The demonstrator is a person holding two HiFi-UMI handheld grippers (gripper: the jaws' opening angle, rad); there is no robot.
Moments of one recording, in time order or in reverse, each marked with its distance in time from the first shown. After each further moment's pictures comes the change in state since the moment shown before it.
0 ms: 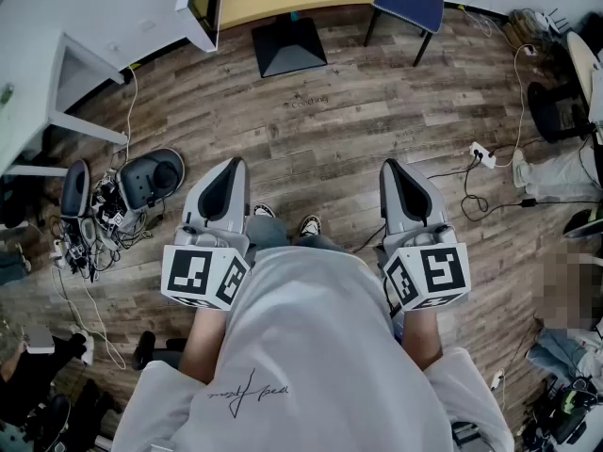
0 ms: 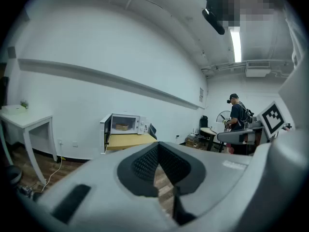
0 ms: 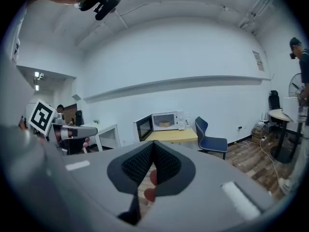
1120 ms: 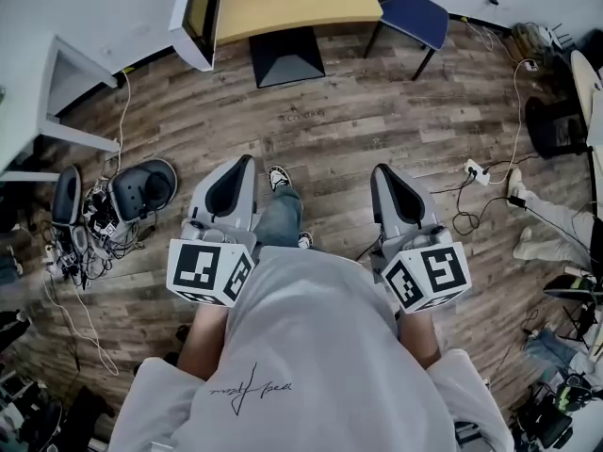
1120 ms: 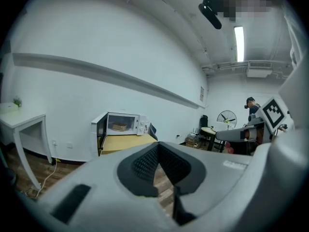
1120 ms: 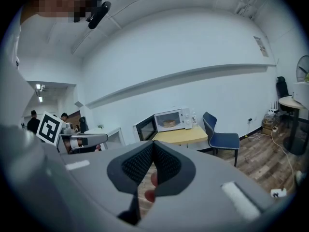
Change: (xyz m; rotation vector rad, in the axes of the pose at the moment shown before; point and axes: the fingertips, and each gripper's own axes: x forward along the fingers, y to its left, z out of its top) left arm 0.086 0.031 0.004 0.005 0.016 -0.019; right arm 0.082 -0.020 0.012 0.086 0.013 0.086
